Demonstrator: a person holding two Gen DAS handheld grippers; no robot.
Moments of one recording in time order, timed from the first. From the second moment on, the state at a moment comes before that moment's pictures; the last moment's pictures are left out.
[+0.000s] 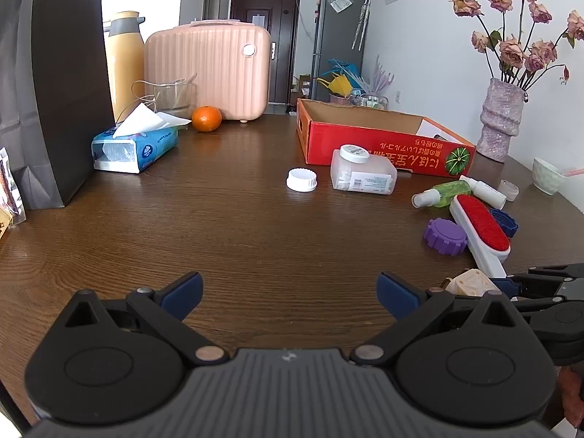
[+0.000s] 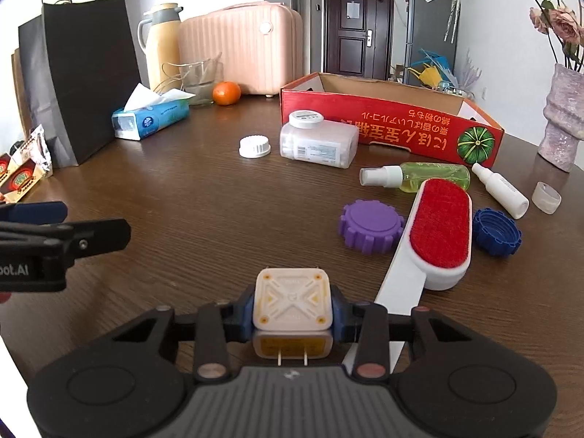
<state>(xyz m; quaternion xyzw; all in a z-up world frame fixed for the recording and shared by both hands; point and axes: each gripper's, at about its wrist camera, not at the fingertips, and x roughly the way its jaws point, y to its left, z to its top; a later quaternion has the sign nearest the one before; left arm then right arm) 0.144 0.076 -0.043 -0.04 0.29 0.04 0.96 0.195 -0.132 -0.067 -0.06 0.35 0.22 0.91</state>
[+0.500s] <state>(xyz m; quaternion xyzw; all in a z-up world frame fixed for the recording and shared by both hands) 0.150 0.061 -0.033 -0.04 0.29 0.03 0.96 0.186 -0.163 -0.039 -0.03 0.30 0.21 0.93</state>
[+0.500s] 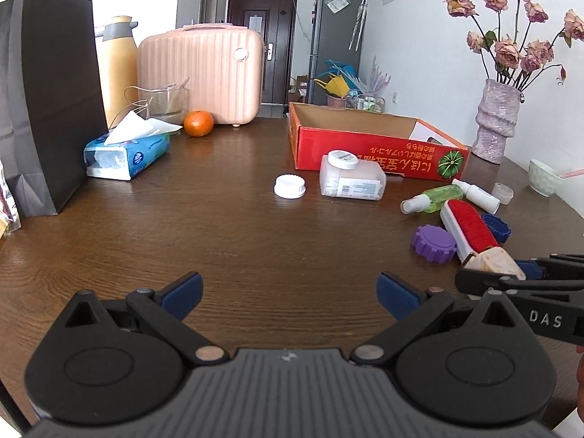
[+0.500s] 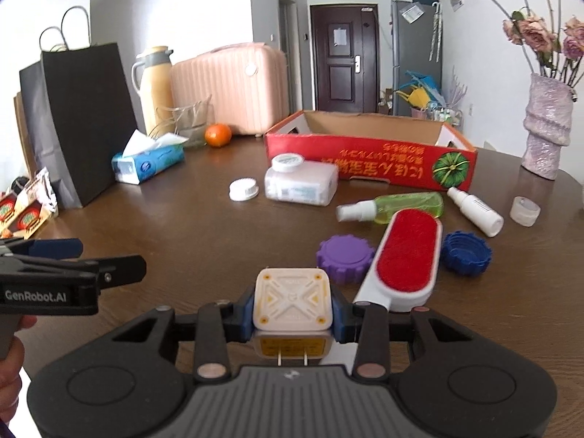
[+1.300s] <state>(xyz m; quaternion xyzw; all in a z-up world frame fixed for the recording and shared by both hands) 0.199 -0.026 -0.028 0.00 0.31 -0.02 0.95 0.210 -0.252 -0.032 0.00 0.27 0.15 0.95</state>
